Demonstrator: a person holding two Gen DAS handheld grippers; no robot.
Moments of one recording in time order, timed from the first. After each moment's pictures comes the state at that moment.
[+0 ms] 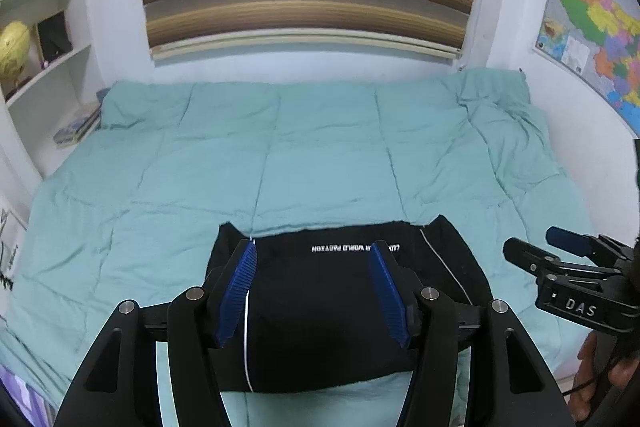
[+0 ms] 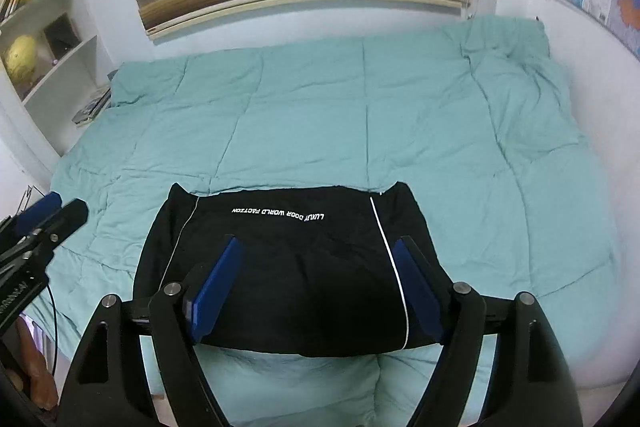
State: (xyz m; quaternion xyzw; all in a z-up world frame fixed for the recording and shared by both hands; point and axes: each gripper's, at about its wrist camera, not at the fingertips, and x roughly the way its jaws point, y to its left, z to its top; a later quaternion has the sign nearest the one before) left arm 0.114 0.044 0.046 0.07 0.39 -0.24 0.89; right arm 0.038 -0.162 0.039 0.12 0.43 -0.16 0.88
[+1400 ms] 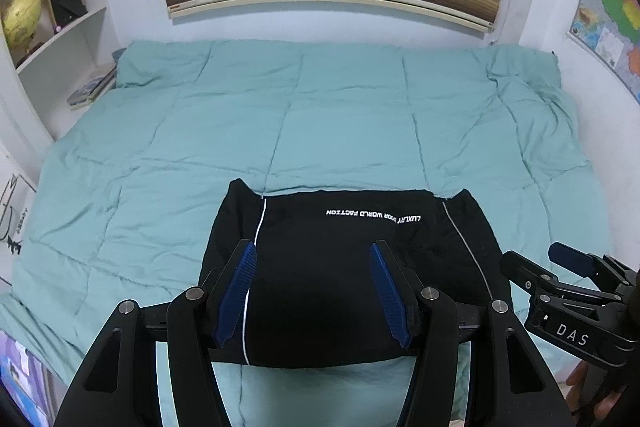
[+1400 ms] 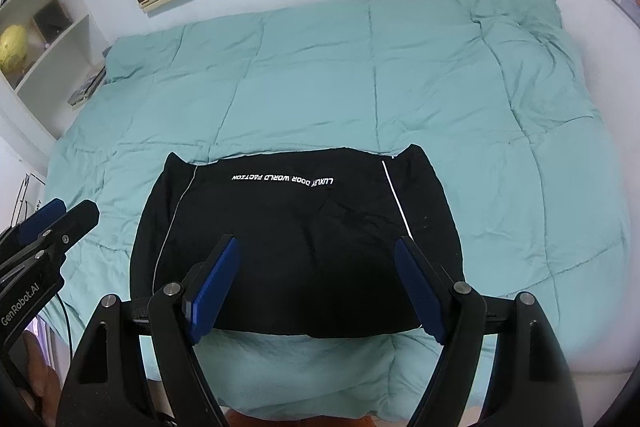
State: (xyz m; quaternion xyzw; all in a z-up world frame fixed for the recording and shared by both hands) left arm 0.126 0.033 0.014 0.08 0.45 -0.18 0.87; right arm 0.058 -0.154 -0.005 0.15 0.49 -0.15 0.85
